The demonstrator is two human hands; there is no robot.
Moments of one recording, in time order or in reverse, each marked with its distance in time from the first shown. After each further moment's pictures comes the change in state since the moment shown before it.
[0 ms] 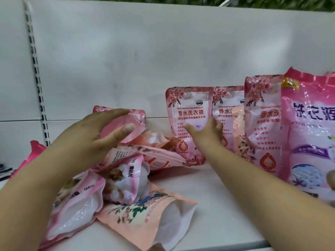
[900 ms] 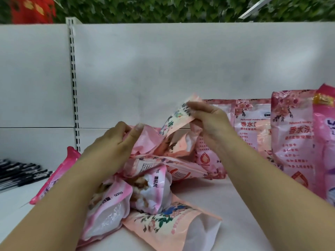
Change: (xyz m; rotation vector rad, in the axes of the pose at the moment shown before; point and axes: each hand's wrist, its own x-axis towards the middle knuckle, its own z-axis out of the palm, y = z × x) left_hand 0.001 -0.007 0.002 -0.033 0.008 -0.311; right_hand -0.013 -0.074 -0.002 0.958 -0.325 -0.080
